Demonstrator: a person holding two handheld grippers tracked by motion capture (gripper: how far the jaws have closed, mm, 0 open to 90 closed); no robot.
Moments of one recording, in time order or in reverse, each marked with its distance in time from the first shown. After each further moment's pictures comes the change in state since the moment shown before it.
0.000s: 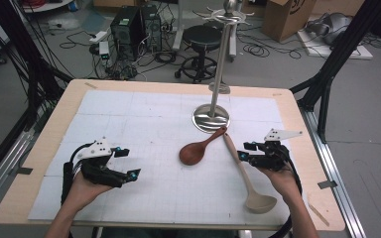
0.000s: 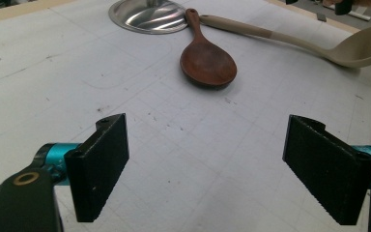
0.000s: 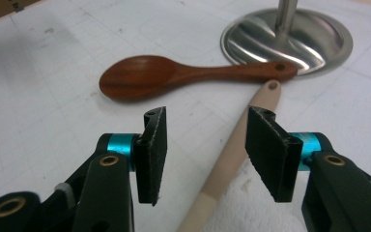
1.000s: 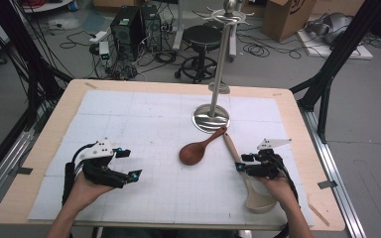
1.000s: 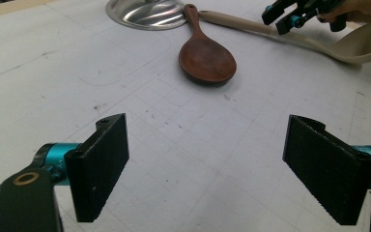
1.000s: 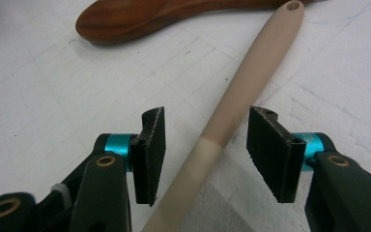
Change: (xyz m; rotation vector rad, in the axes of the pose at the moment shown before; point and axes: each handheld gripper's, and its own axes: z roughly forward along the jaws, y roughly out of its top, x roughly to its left) left arm -0.001 -0.001 0.003 0.012 0.000 0.006; right arm -0.004 -0.031 0.022 0.129 0.008 0.037
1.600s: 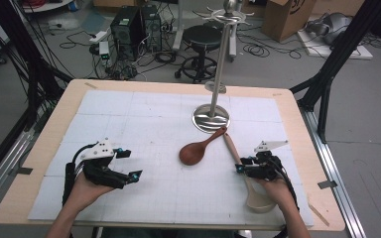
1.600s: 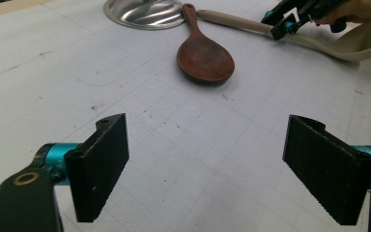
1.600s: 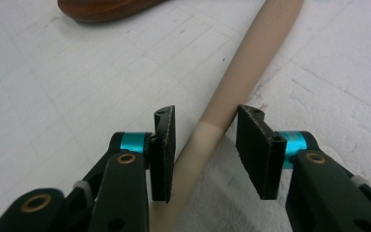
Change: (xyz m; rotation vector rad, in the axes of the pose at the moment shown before) left arm -0.001 0.000 0.001 0.004 -0.007 0.006; right arm 0.004 -0.003 0.003 0.050 -0.045 -0.002
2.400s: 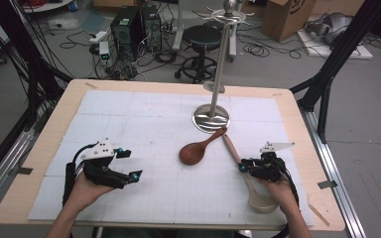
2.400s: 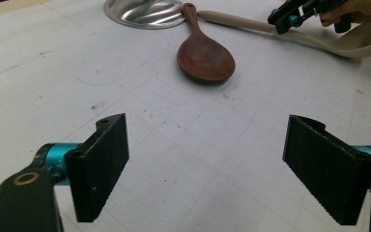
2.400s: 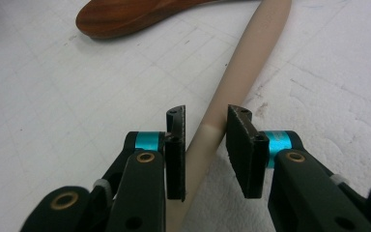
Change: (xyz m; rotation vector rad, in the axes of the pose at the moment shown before) left arm 0.000 0.000 0.001 0.004 0.002 0.001; right arm -0.002 -0.006 -0.009 -0.056 0.042 0.042
